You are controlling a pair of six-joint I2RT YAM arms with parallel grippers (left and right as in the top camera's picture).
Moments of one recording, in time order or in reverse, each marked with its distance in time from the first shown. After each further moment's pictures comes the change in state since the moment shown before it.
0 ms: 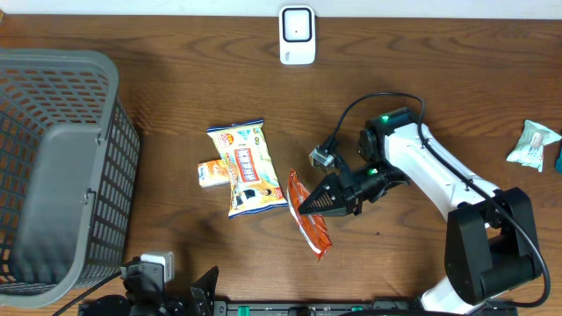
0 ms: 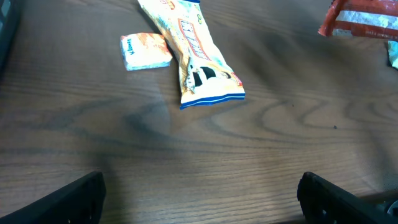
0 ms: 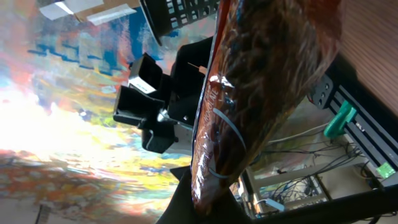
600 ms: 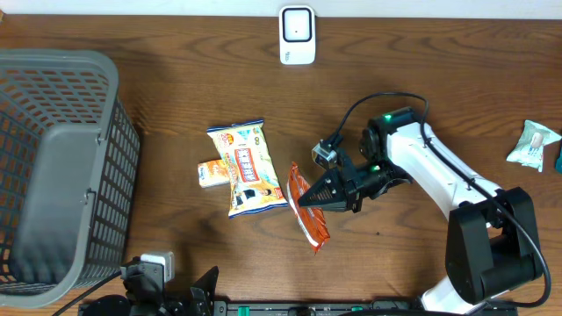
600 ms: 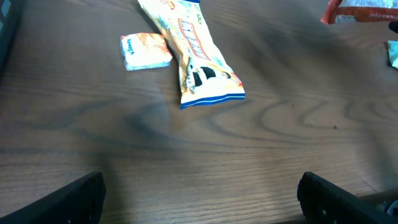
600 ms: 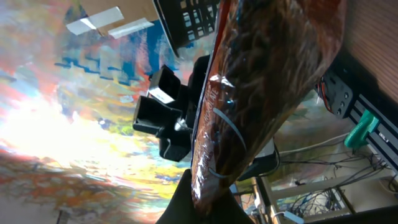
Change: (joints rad) left arm 0.000 0.000 0.000 0.000 0.000 0.000; right arm -0.014 0.000 0.000 0.000 -0.069 0.029
